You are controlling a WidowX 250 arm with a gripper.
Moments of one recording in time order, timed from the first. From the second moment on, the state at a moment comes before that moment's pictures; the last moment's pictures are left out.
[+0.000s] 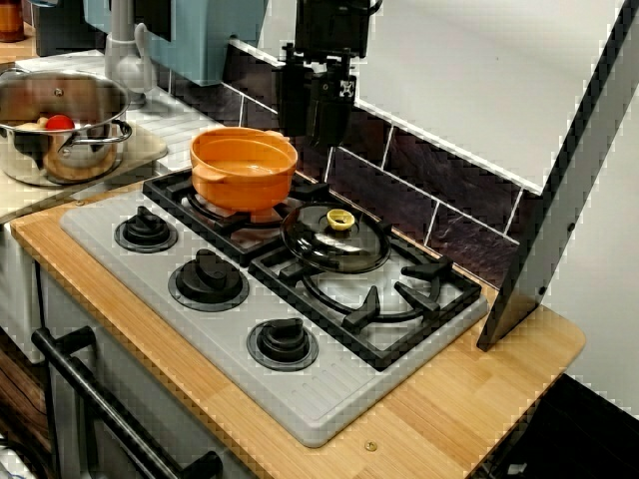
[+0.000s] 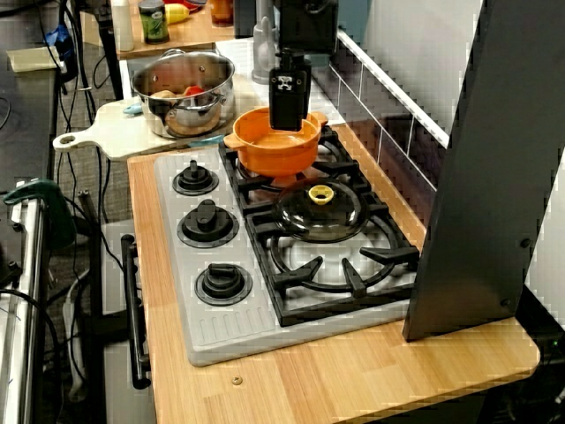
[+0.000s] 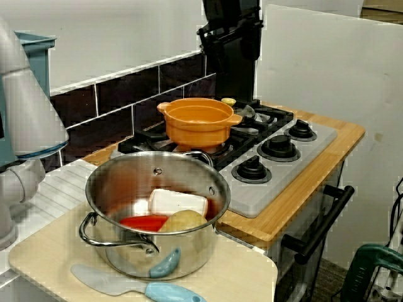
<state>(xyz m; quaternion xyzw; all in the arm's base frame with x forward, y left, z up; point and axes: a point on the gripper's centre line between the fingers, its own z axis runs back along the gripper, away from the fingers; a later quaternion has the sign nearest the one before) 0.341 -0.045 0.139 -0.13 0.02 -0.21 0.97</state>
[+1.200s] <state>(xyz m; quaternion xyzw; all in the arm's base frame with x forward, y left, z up) 0.346 -0.083 0.130 -0.02 -0.03 -0.24 0.97</state>
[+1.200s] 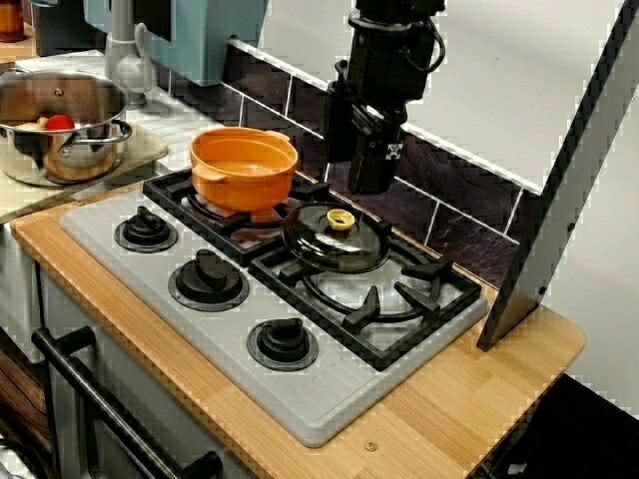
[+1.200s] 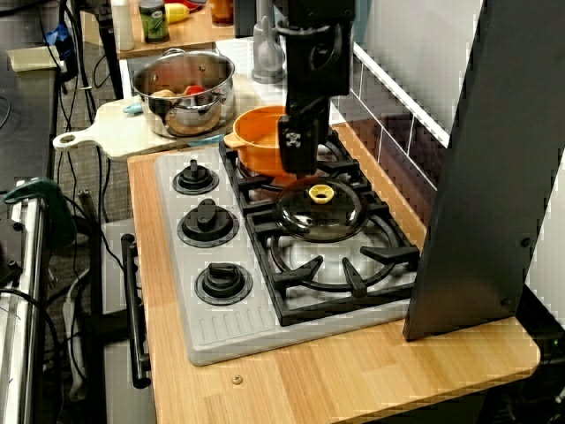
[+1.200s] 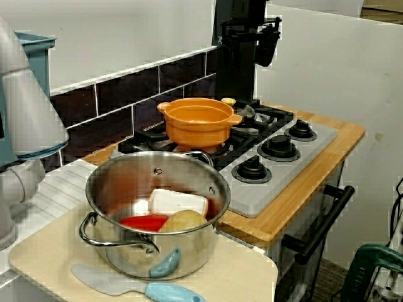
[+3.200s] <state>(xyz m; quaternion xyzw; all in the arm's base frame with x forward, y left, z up) 0.364 -0.071 0.079 0.04 -0.04 -0.25 0.97</state>
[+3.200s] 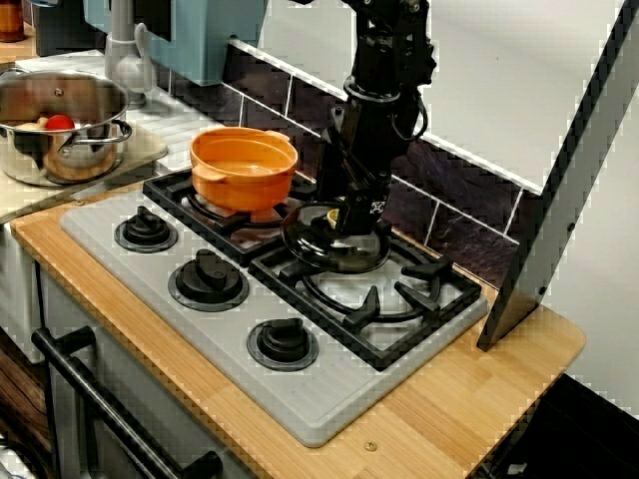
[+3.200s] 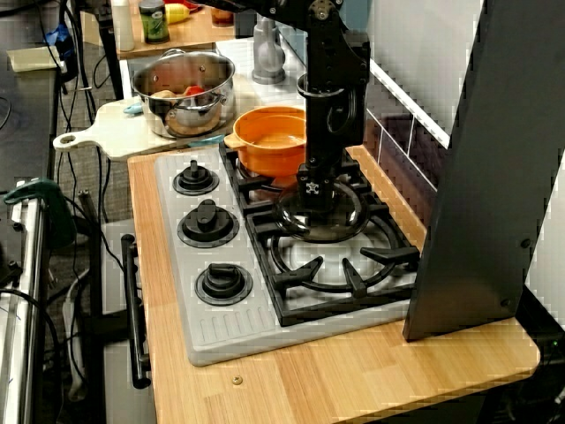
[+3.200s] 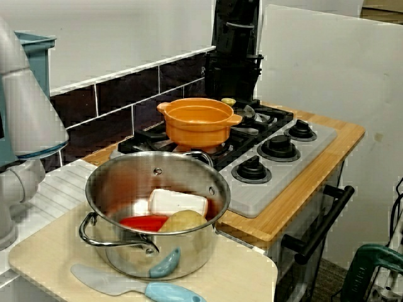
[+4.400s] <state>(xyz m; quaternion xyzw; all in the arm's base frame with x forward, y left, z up) 0.363 -0.068 0.072 0.04 -0.02 -0.25 0.97</state>
